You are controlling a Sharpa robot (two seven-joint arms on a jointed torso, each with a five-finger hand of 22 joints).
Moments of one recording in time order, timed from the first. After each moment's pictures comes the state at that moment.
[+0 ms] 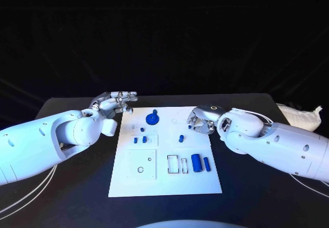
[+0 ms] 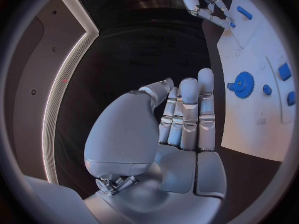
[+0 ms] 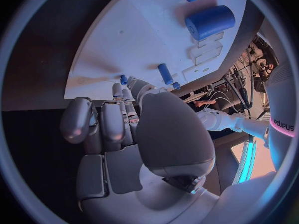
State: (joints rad) left arm 1.19 -0.89 -0.01 1.48 0.09 -0.28 0.26; left_hand 1.38 -0.15 0.52 0.05 0.08 1.00 0.18 0.17 0.07 1.12 0.11 0.22 0.08 1.24 0.02 0.97 0.60 0.17 1.17 0.12 0.64 0.90; right arm 1.07 -0.76 0.08 1.48 -1.77 -0.16 -0.19; right_hand 1.46 -0.12 0.38 0.15 0.13 1.04 0.13 0.07 0.12 1.11 0.07 0.09 0.17 1.46 -0.01 1.23 1.15 0.09 1.36 0.10 1.29 1.01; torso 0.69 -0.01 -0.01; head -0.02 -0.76
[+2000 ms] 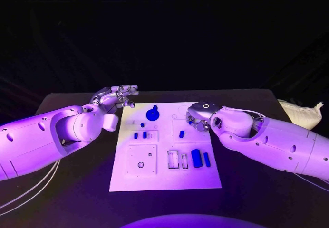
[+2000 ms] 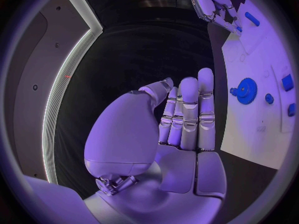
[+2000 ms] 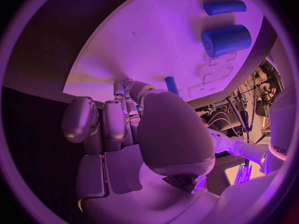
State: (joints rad) left arm 1.19 -0.89 -0.01 1.50 0.13 -0.28 0.28; left_hand 1.38 -0.15 0.50 0.04 0.08 1.00 0.18 0.17 0.07 1.12 0.11 0.23 0.08 1.23 0.02 0.96 0.58 0.17 1.17 0.12 0.63 0.89; right arm 1.07 -0.71 0.07 1.46 -1.97 -0.09 -0.25; right_hand 1.44 -0.10 0.49 0.05 0.08 1.14 0.11 0.08 0.14 1.23 0.05 0.09 0.11 1.47 -0.02 1.22 1.14 0.09 1.36 0.08 1.28 1.01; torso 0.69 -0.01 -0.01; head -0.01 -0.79
